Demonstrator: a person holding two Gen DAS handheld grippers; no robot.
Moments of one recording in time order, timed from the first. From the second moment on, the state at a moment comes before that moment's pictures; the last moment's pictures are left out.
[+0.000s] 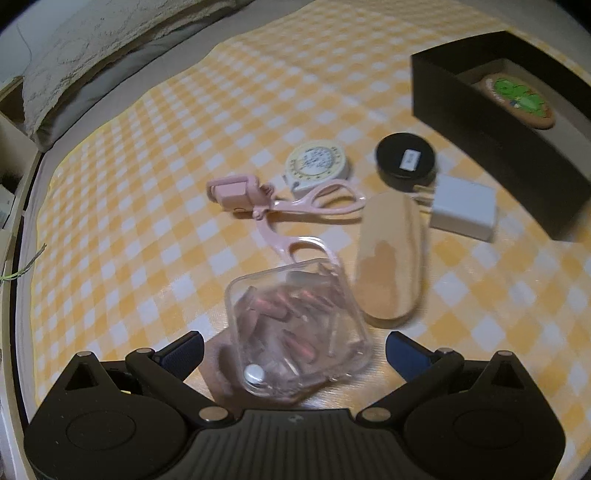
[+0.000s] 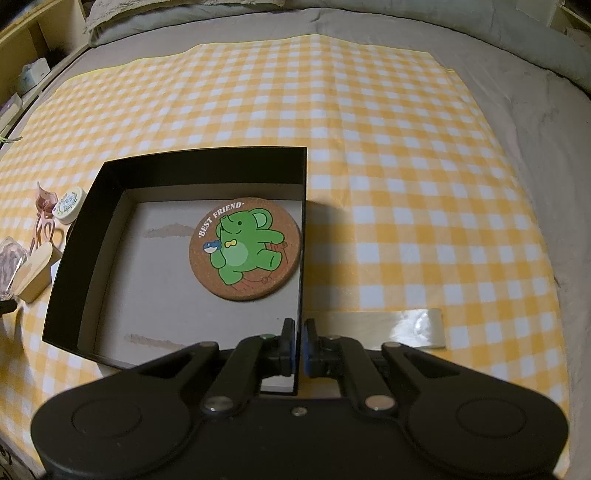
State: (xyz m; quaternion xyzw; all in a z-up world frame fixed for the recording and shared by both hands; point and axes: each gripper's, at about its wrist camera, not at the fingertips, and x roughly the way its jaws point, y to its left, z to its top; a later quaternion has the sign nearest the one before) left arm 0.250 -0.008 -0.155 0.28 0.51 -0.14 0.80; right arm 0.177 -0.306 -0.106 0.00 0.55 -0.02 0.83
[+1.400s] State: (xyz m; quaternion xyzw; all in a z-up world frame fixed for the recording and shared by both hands) left arm 0.331 0.047 -0.160 0.01 0.54 -0.04 0.84; right arm 0.186 -0.308 -0.100 0.01 0.55 -0.02 0.84
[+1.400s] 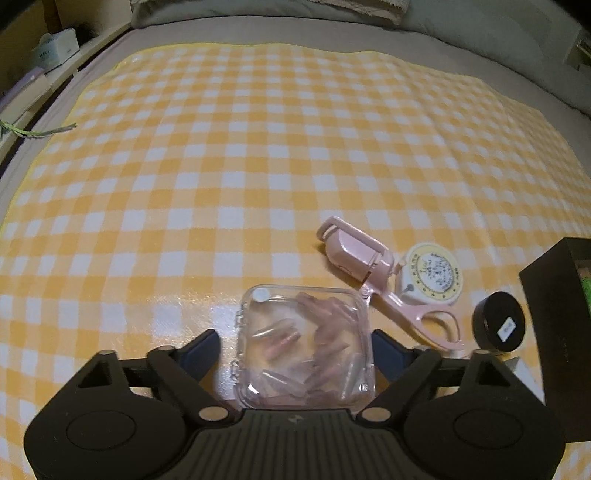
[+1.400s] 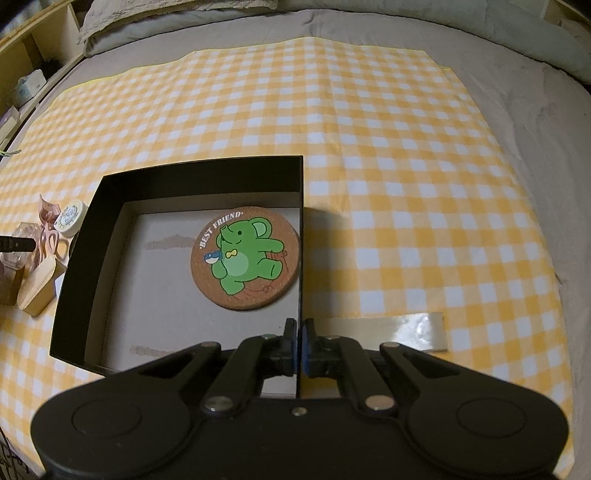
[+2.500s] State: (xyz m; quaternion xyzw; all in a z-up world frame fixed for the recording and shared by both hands) left arm 0.302 -0.115 -0.093 -0.14 0.51 -0.23 0.82; right arm 0.185 -0.307 -0.102 0.02 0.55 -0.02 0.83
